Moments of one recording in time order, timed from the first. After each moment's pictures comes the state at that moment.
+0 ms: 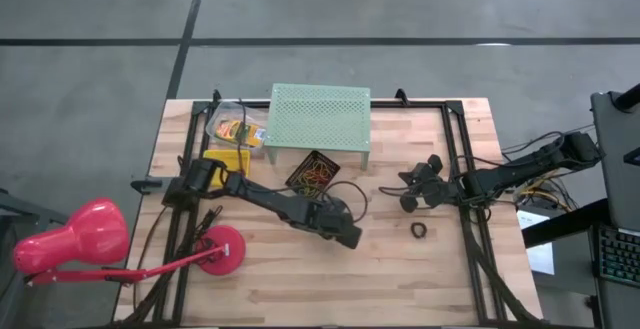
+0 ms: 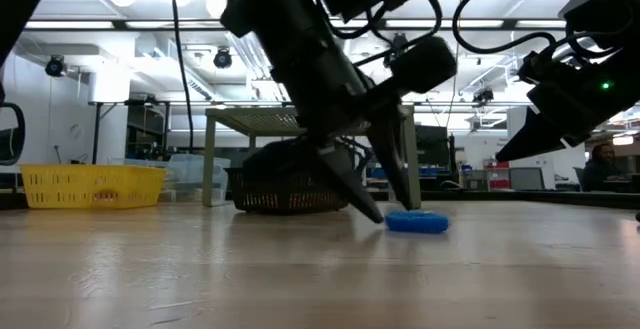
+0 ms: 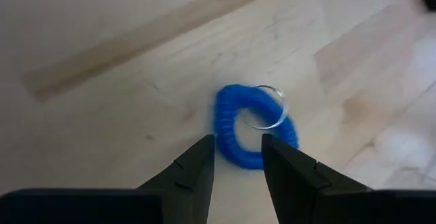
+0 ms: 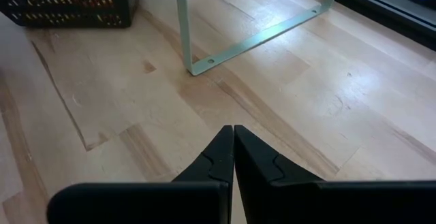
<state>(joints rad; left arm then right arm) -0.23 2.17 1.48 -0.37 -0.10 -1.32 0.24 0.85 0.19 -0.14 0.73 0.63</state>
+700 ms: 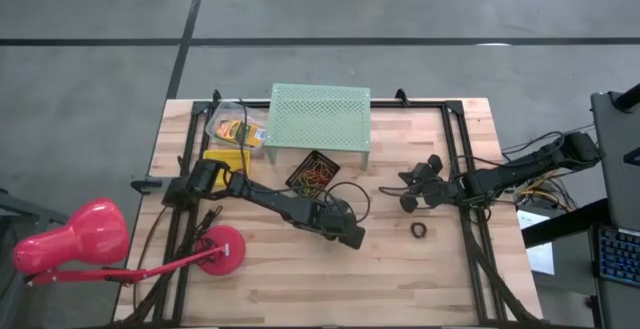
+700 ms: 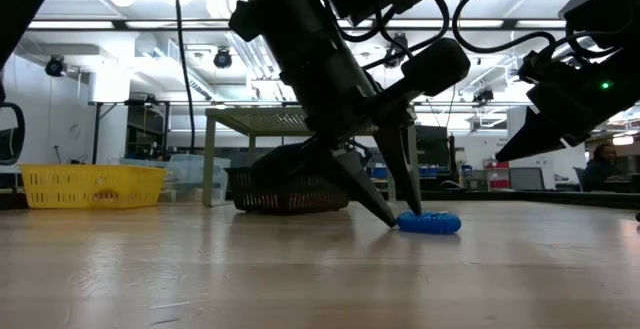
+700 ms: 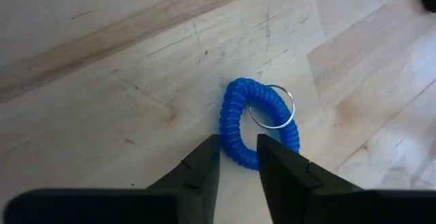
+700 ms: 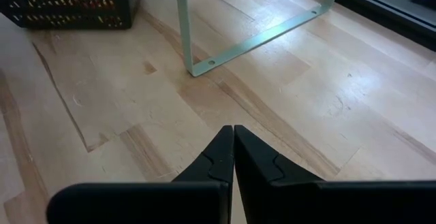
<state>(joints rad) -0.22 2.20 1.52 -0.37 -0.08 -1.34 0.24 0.85 0.19 -0.14 0.73 0.63</state>
